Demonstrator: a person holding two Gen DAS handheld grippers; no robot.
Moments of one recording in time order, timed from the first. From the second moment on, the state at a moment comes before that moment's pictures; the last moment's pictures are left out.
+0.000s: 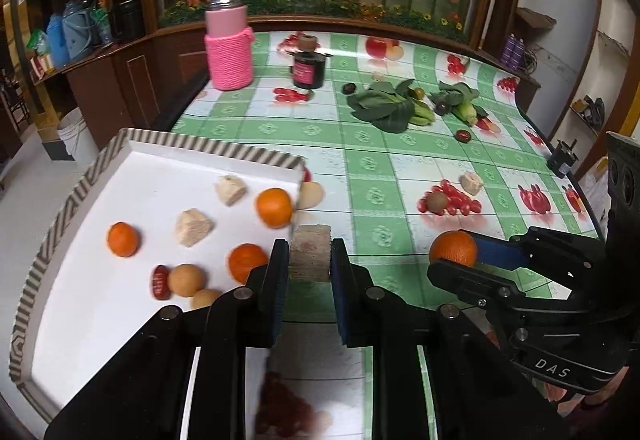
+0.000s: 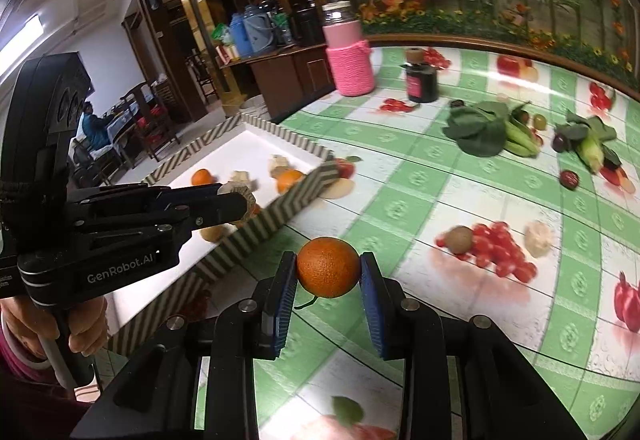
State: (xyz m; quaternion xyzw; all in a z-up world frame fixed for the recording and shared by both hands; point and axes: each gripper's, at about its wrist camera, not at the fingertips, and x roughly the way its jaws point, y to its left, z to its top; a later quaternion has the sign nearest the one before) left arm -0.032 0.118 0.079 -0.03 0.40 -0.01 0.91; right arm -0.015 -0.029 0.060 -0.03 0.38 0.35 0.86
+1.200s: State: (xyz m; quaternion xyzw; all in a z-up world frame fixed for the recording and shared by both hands) left arm -0.046 0.240 0.059 -0.07 0.42 0.09 0.90; right arm -0.004 0.115 0.063 -0.12 0.37 0.42 0.82
